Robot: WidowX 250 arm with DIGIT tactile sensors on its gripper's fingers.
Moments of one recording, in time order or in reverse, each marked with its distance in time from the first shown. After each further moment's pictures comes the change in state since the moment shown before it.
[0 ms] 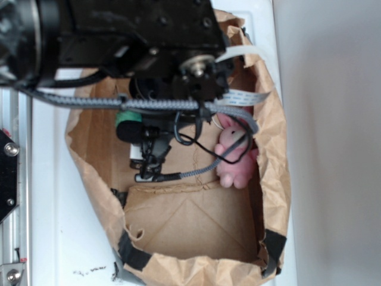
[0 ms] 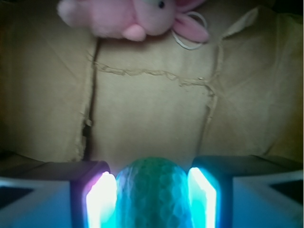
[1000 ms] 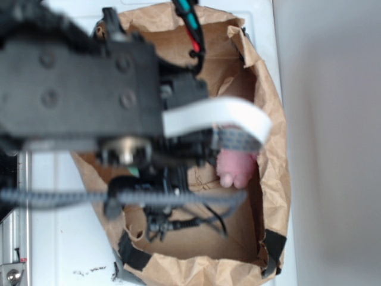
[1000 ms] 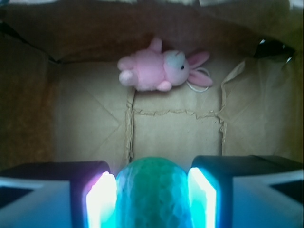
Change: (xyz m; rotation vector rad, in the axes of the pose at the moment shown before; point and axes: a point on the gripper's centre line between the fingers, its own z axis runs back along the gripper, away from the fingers) arm 0.018 -0.059 0.044 0.044 -0.246 0.055
